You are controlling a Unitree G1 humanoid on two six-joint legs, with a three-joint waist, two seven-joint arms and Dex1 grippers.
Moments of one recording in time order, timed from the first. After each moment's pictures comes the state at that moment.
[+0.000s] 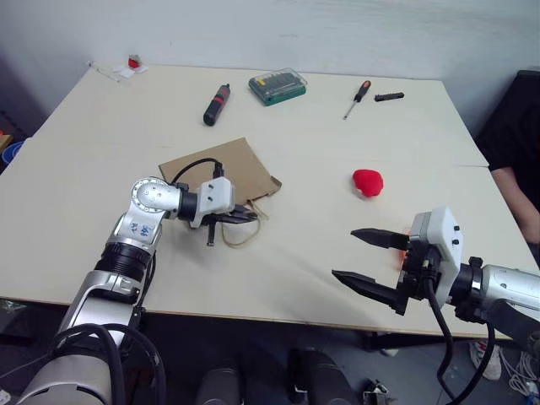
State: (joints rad) left arm -0.81 0.51 -0.17 0.54 -0.17 -0.06 -1.24; right arm 0.04 -0.87 -0.32 -0.79 0.96 0.78 0.61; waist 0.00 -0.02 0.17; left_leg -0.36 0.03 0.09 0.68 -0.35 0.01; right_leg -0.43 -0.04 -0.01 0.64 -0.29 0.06
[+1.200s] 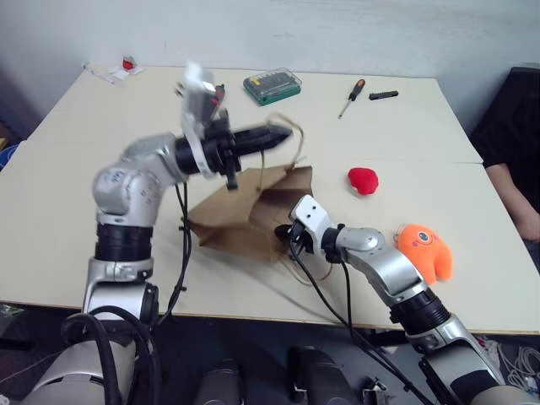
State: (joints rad) left arm -0.98 0.43 0.16 0.15 -0.69 0.71 -1.01; right arm -0.55 -0.40 0.38 0.03 0.21 0.53 0.60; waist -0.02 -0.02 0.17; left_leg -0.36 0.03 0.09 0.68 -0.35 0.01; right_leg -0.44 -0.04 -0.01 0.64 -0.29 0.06
